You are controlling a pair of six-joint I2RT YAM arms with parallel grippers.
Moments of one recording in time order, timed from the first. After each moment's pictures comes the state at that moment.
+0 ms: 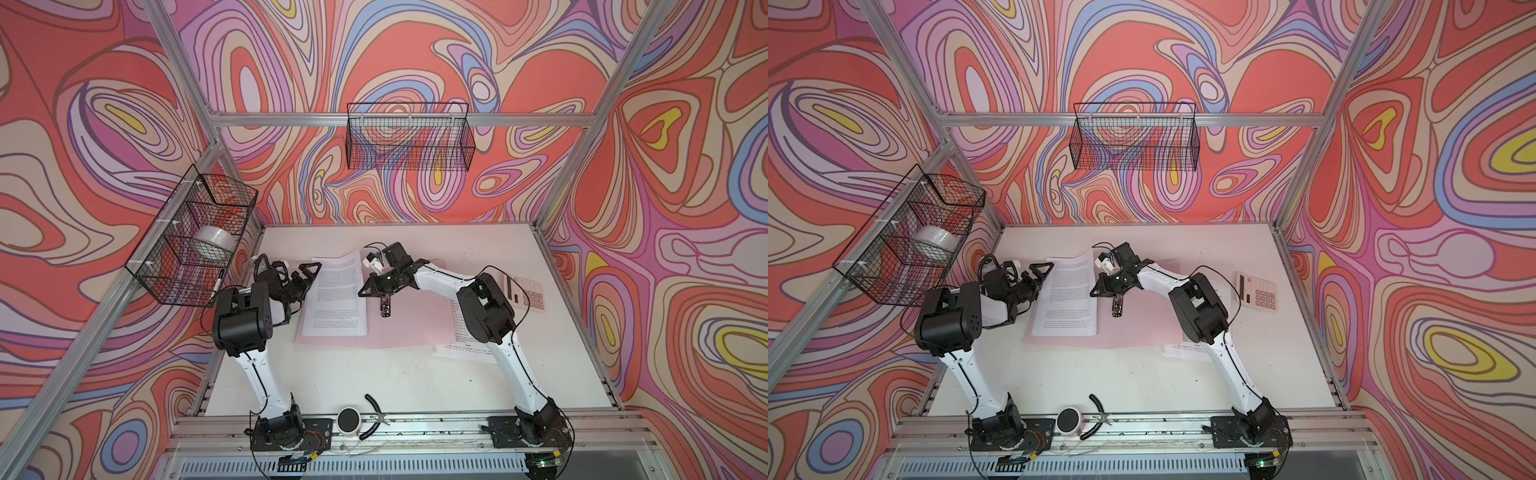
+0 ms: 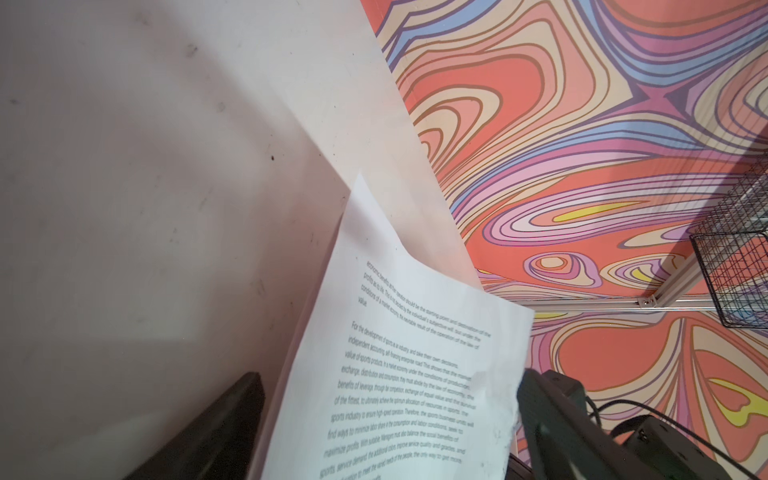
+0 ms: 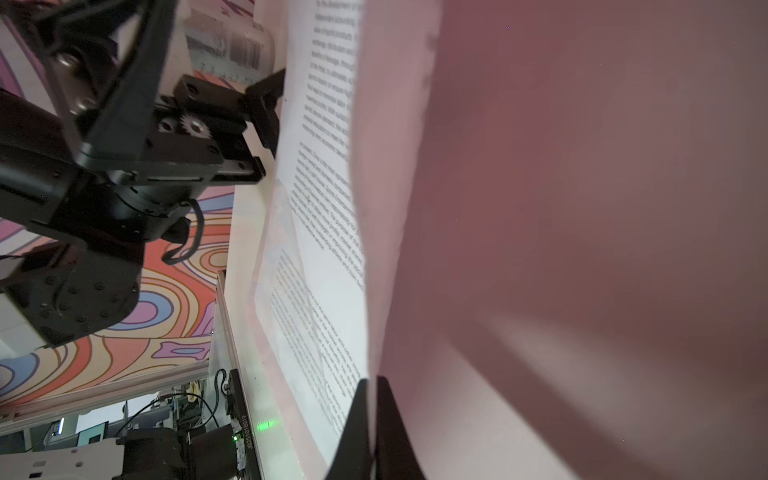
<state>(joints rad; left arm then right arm) 0.26 2.00 0.78 0.81 0.73 -0.97 0.64 2.45 1.89 -0.32 -0.78 0.54</state>
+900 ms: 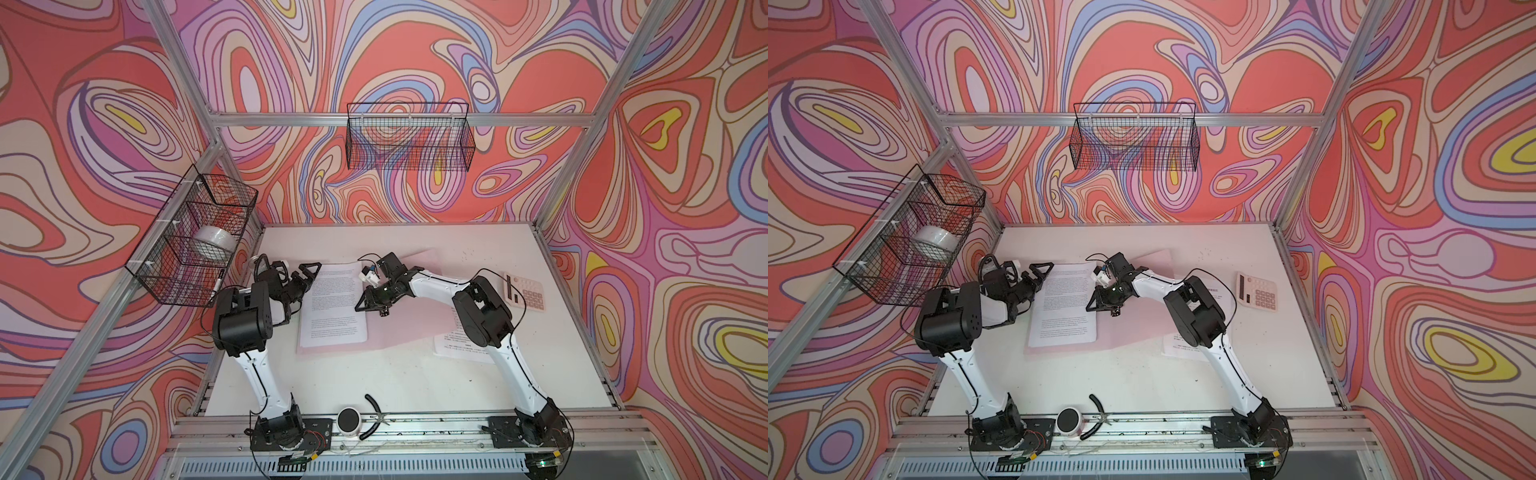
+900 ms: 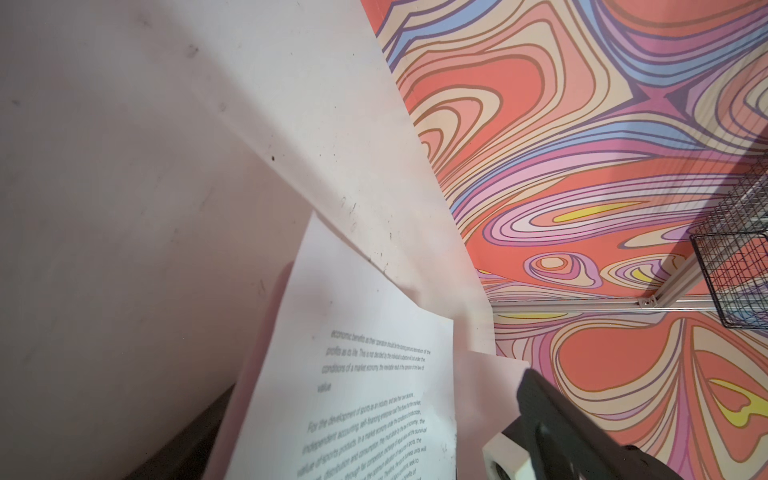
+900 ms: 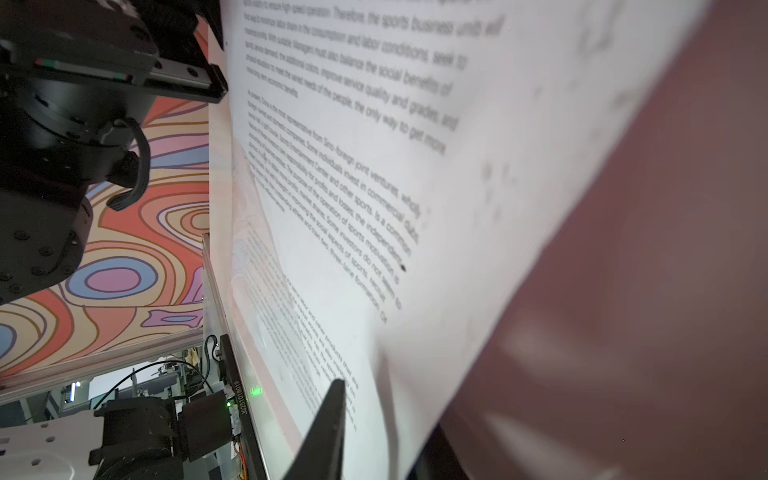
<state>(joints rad) 0.26 2.00 0.78 0.81 0.73 -0.97 0.68 2.41 1.80 -0.36 -0.78 0.53</state>
